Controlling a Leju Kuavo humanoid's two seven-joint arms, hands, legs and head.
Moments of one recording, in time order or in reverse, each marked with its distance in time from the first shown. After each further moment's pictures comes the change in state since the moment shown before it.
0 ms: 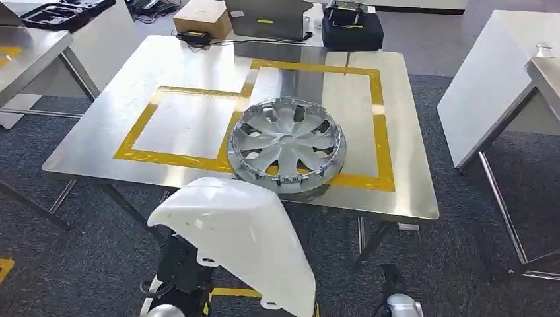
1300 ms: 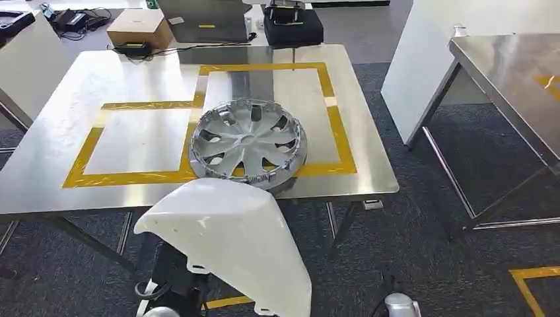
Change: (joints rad) left arm -0.001 0.000 0.000 -0.018 0.000 -0.009 0.001; right arm 0.002 0.006 -0.004 0.000 0.016 0.001 0.000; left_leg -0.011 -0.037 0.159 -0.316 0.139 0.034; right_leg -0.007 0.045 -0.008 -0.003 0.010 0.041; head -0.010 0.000
